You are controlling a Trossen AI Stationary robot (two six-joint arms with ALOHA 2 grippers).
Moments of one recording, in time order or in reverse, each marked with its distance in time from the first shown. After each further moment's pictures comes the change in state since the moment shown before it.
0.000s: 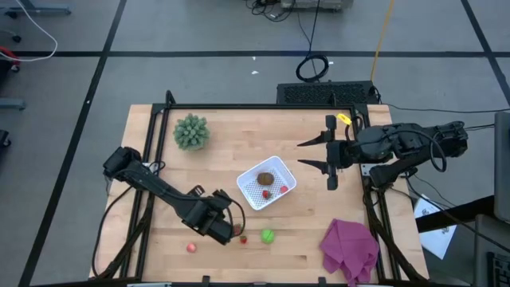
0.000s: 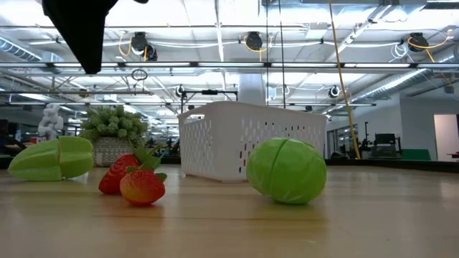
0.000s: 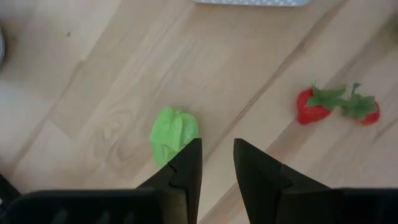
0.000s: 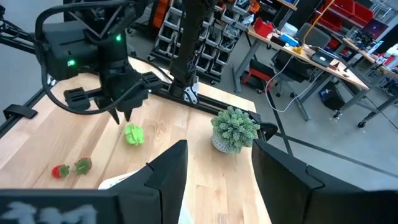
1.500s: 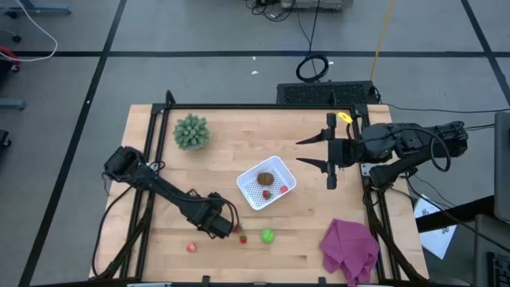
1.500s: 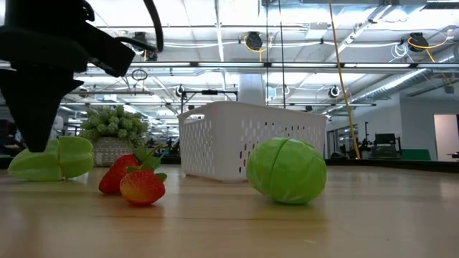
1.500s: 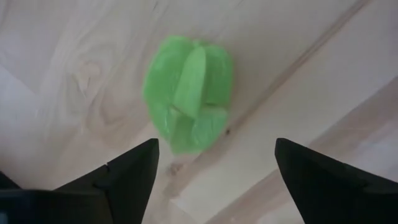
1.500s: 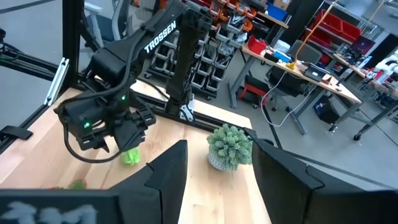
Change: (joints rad) left arm 0.027 0.003 -0.296 0.184 0.201 0.001; right arm 0.000 0.000 0.001 0.083 0.000 -0.022
